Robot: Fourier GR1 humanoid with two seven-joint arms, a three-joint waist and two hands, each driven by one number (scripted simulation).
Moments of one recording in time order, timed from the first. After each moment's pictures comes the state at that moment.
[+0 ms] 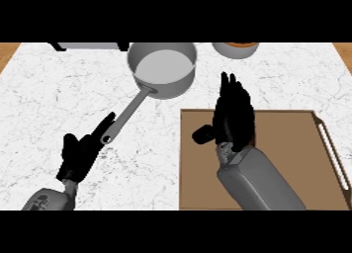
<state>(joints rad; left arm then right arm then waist) -0.11 0.31 -0.27 -1.35 0.21 0.01 0.09 -0.52 -0.02 0.42 -1.45 1.02 -0.13 1.07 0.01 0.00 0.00</state>
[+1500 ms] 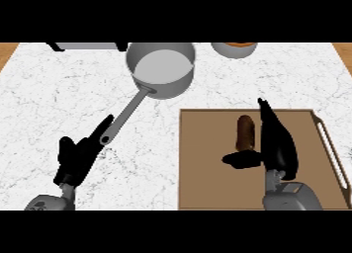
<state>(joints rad) -0.06 0.24 -0.18 -1.40 0.13 -0.06 0.14 -0.16 -0.05 0.22 -1.66 0.84 -0.07 0.78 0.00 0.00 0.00</state>
